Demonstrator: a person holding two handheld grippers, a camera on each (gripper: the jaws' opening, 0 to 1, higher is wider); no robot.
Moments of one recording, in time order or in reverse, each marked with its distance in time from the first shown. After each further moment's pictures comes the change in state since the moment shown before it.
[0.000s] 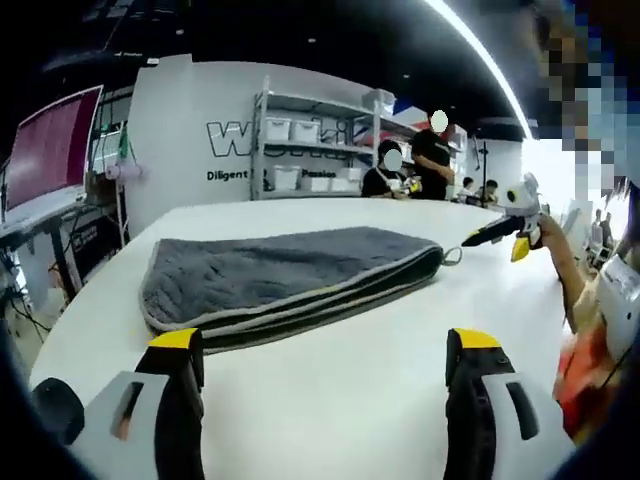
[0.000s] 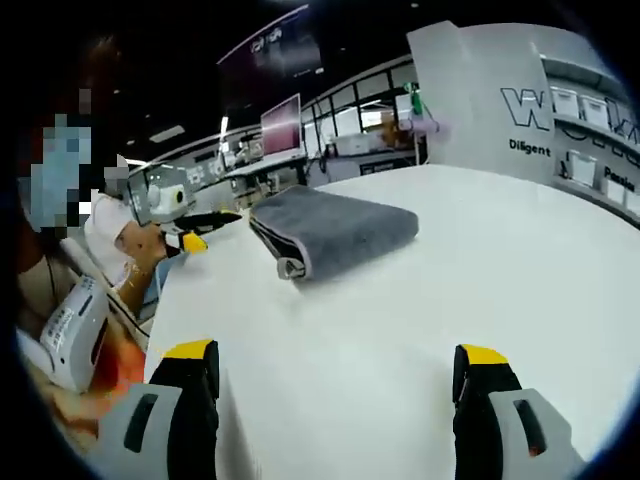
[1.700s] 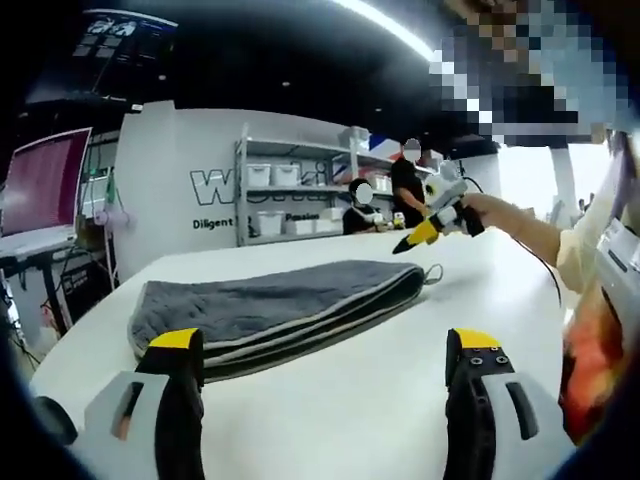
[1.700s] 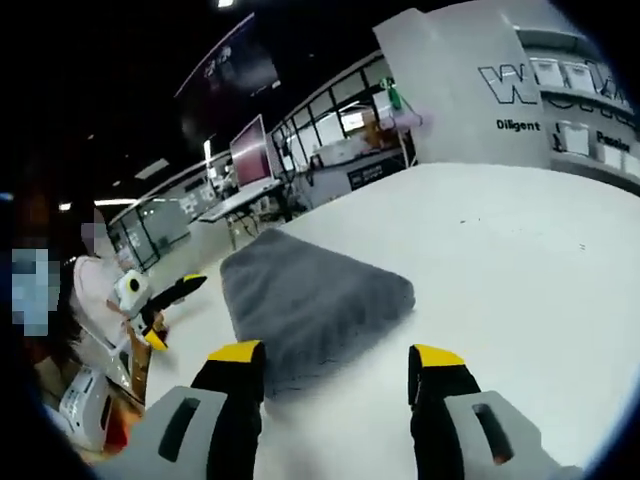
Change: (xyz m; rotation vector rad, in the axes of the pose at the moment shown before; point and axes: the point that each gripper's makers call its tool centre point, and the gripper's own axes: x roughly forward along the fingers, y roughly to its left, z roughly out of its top) left arm -0.001 -0.021 0.006 0.102 -0.139 -0.056; right arm 0.081 -0.031 0.081 0.166 -0.028 0.027
